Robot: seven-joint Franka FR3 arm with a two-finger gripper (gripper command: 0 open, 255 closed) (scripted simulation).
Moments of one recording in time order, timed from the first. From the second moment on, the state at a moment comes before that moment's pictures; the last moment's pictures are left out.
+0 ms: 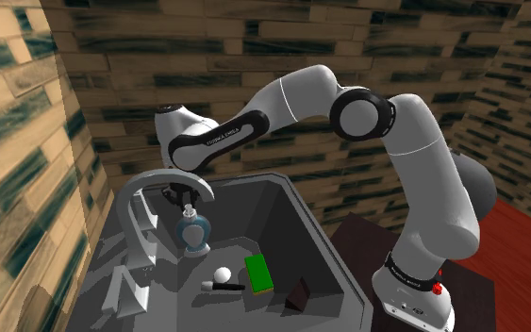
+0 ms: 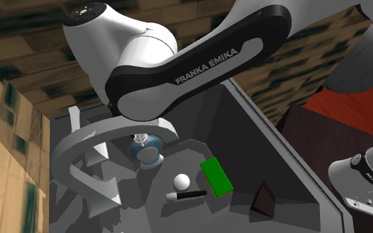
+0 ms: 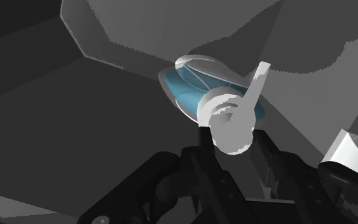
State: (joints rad) arm 0.19 0.66 0.30 -1.45 -0.22 2.07 0.86
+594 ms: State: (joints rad) arm 0.19 0.66 0.29 -1.44 -0.25 2.08 0.87
